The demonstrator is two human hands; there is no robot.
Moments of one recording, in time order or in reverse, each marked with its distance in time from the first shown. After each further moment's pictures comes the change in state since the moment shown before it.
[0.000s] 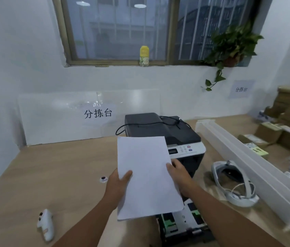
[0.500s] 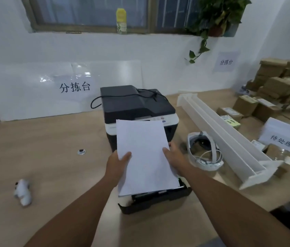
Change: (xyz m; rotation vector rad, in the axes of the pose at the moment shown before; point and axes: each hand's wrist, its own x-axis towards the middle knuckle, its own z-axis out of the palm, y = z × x) left_hand -0.052 -0.009 0.118 0.046 -0.031 -0.056; right_hand -0.017 0.076 -0.111 -0.105 0.035 0.074
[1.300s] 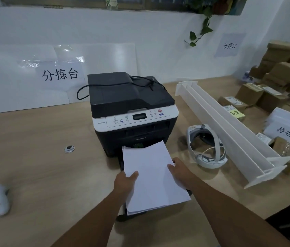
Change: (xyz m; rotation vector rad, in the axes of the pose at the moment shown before) left_hand 0.026 -0.099 0.070 0.009 -0.068 -0.480; right_hand 0.037 0.079 -0.017 -0.179 -0.053 0.196
